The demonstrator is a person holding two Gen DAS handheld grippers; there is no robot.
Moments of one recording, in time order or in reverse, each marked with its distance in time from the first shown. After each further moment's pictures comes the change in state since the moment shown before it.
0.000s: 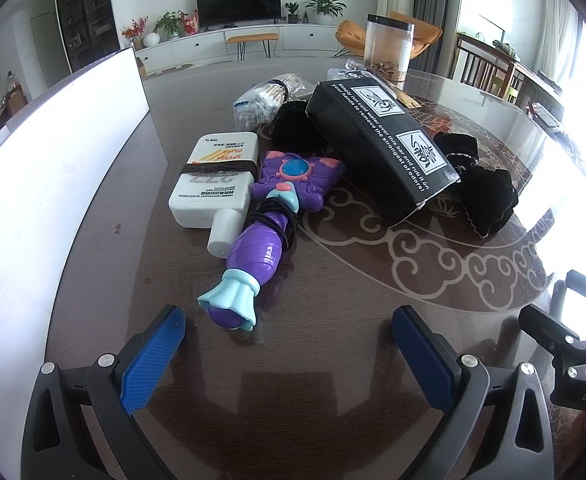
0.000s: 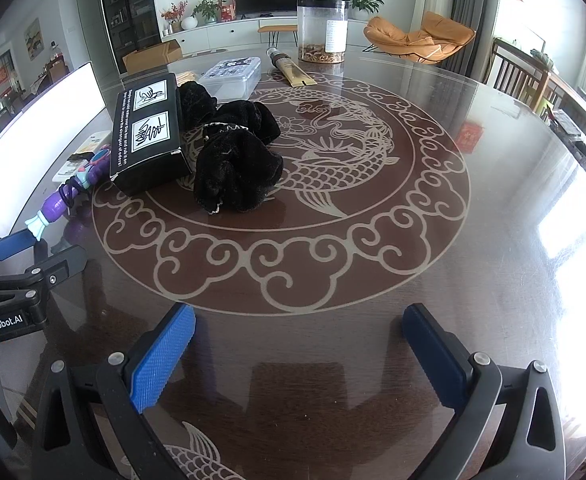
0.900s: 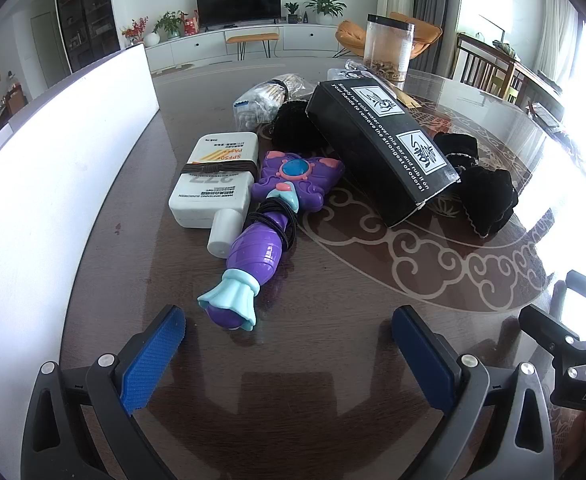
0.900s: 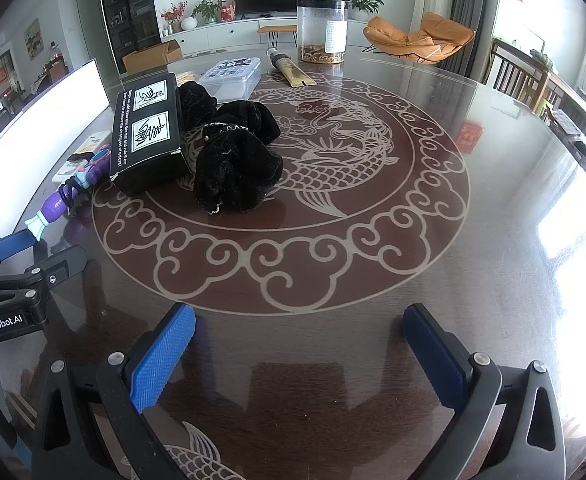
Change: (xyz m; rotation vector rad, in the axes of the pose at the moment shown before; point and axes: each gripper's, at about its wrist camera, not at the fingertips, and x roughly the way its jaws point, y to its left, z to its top) left arm 0.001 0.001 0.000 0.000 0.000 -0.001; right arm 0.001 0.000 0.000 0.000 -0.001 0.002
